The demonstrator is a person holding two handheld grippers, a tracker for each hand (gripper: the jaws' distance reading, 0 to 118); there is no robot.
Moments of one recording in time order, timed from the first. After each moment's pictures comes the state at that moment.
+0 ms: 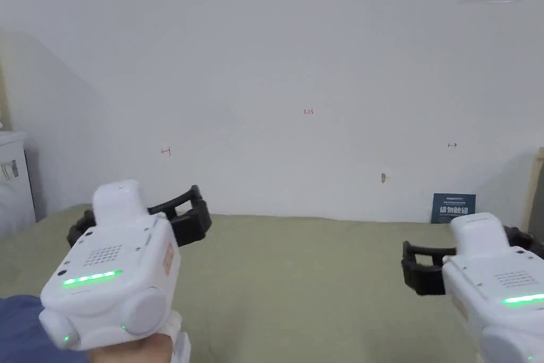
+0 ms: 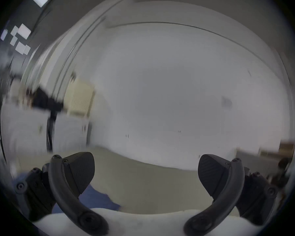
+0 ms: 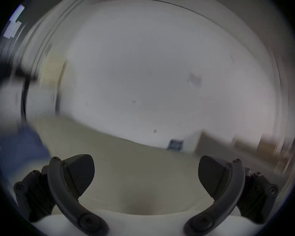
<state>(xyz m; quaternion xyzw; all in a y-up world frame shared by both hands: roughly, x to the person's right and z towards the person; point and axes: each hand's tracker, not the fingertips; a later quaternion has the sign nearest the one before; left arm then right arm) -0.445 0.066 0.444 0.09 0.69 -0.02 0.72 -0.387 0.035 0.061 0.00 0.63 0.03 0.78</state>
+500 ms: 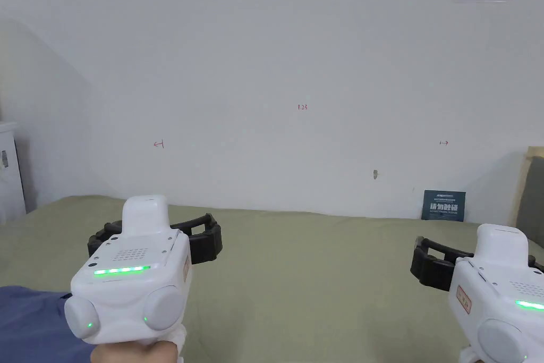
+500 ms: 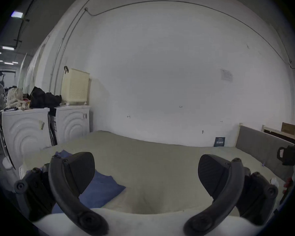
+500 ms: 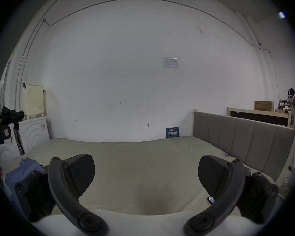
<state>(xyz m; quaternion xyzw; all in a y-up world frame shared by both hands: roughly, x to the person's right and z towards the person) -0.461 0.035 0.435 0.01 0.70 0.06 0.72 -0.388 0.018 0.052 -0.03 0.58 -0.01 0.82</state>
